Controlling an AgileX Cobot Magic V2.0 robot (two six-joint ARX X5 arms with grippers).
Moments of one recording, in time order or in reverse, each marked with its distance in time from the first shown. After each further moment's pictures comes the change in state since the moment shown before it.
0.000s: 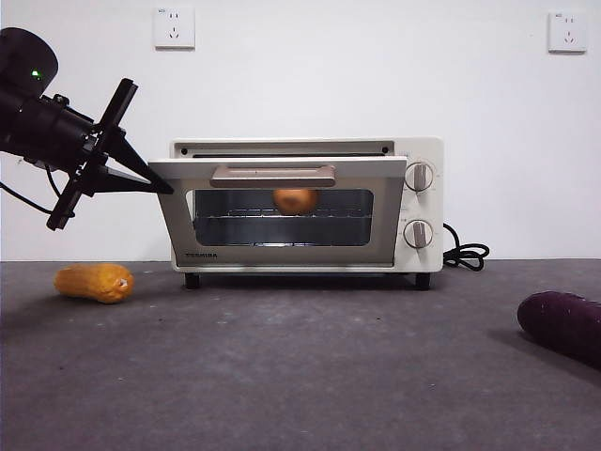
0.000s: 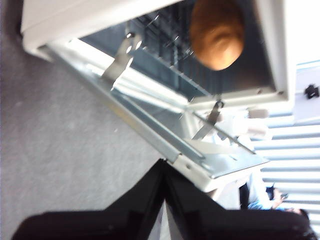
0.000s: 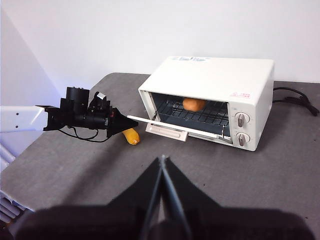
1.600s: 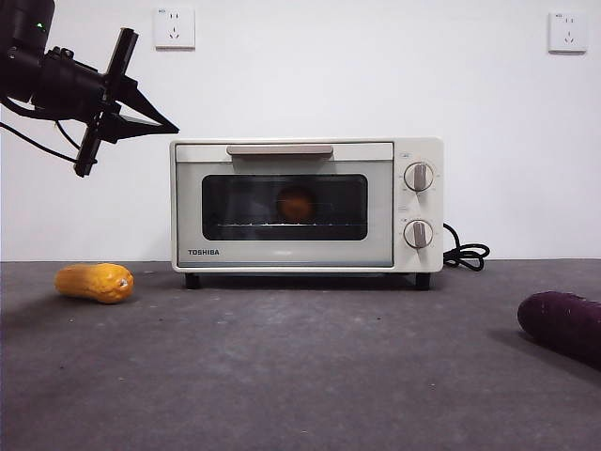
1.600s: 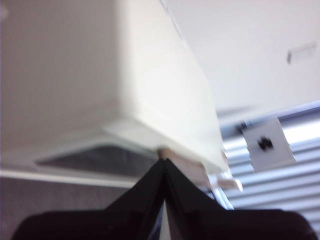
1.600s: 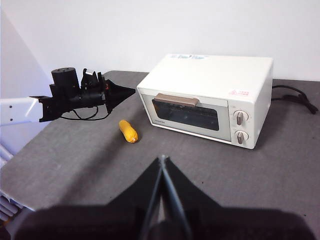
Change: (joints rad) left arm 0.000 -0.003 0.087 0.279 -0.064 -0.225; right arm 0.000 0.000 -0.013 0.000 0.004 0.000
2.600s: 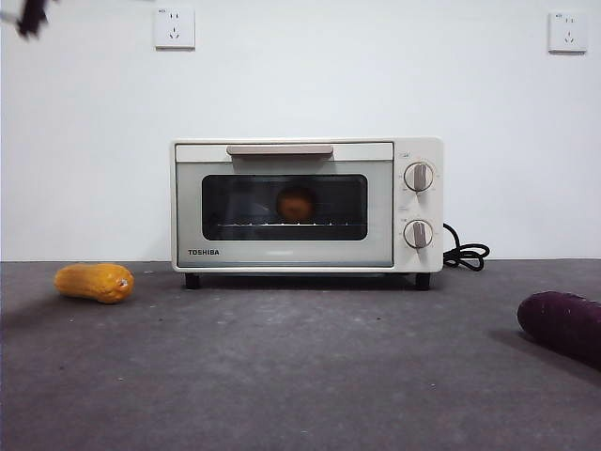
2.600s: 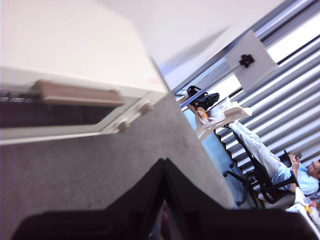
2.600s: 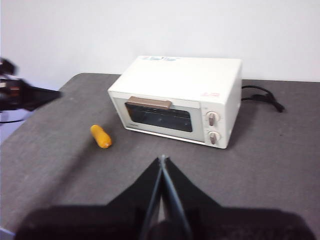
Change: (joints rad) left arm -0.019 -0.501 0.000 -0.576 0.106 0.466; right arm 0.000 0.021 -0.003 0.000 0.118 0.000
